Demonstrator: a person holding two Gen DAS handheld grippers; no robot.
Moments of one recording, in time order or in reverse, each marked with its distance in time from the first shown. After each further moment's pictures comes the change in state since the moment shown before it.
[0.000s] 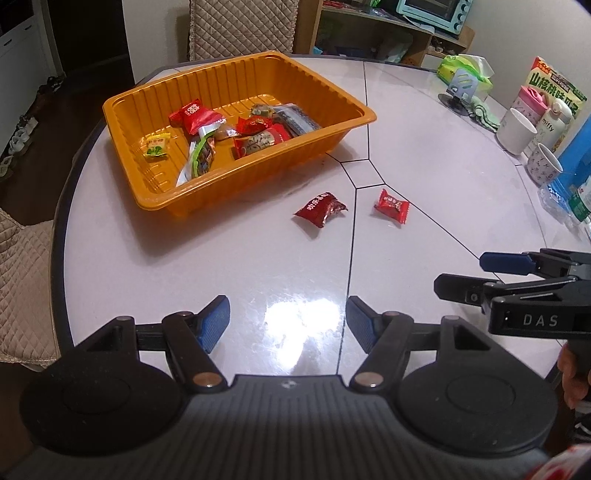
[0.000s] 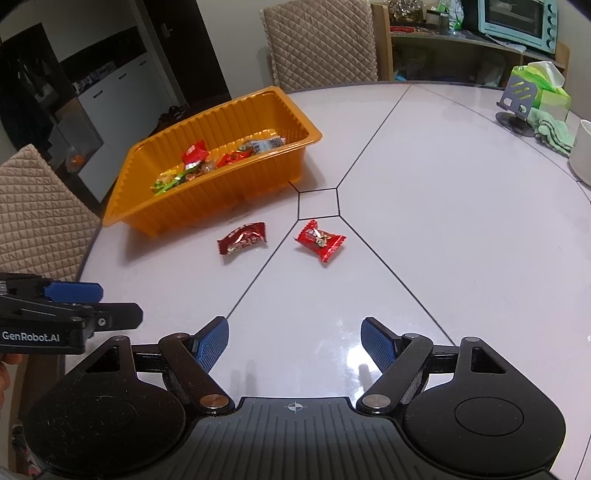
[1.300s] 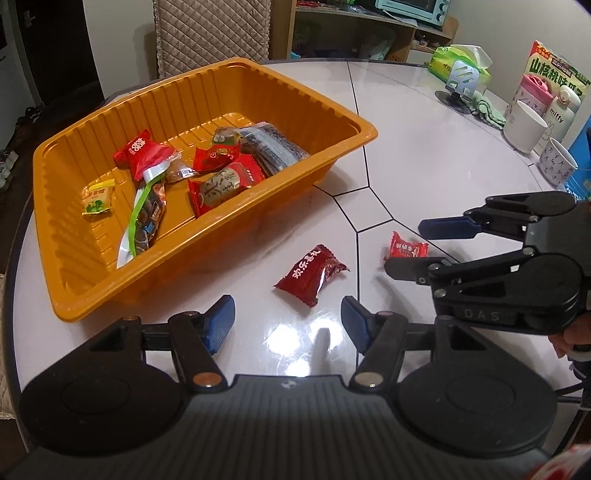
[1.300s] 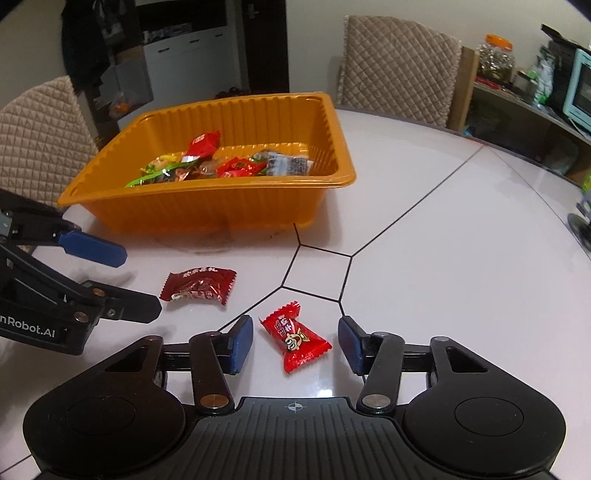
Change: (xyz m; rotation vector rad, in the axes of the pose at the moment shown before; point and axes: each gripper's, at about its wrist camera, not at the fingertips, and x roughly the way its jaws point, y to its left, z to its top) left arm 0.077 -0.014 0.050 0.094 -0.032 -0.019; right arm 0.097 -0.019 0.052 -0.352 -0.020 0.052
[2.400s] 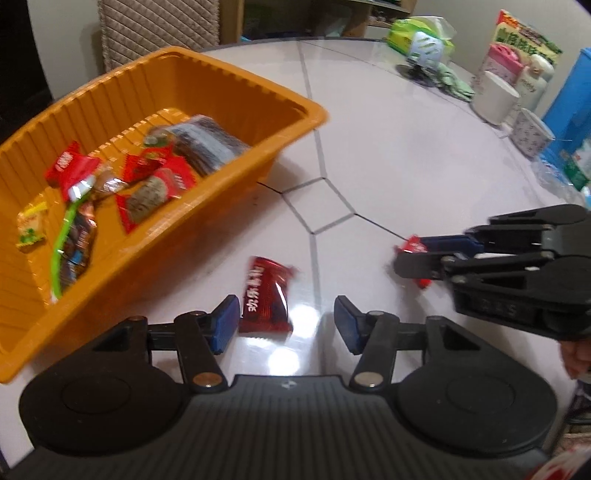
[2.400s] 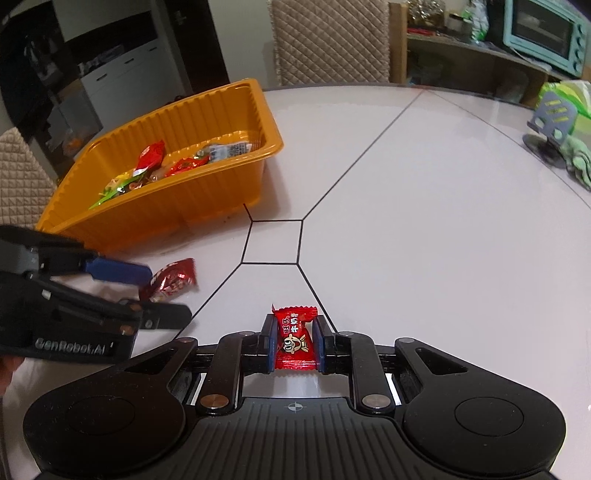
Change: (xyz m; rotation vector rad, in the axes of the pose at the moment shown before) left arm 0.032 -0.021 0.015 0.099 0.057 -0.125; right arm -0.017 -0.025 -0.017 0.278 0.030 -0.052
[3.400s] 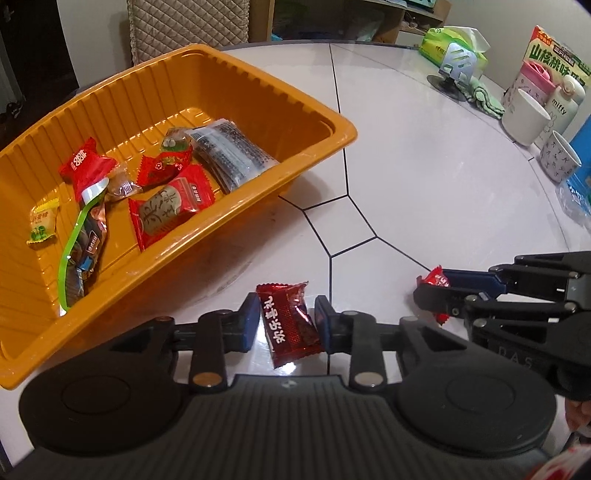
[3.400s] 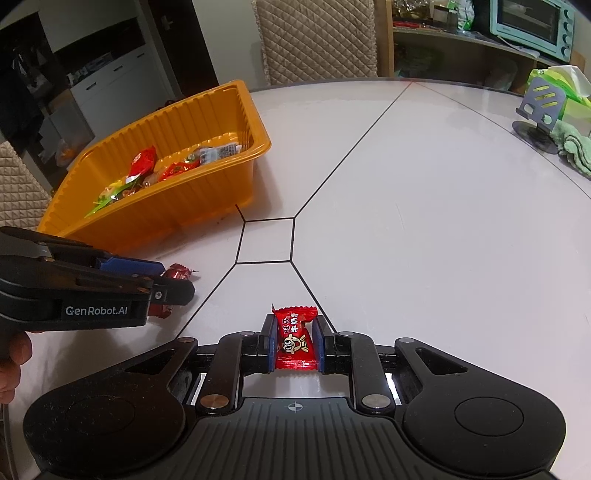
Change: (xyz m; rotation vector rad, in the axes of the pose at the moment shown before) left arm 0.010 0.001 0.016 -0.079 0.004 0.086; right arm -0.002 -0.003 -0.001 0.033 0.000 -0.004
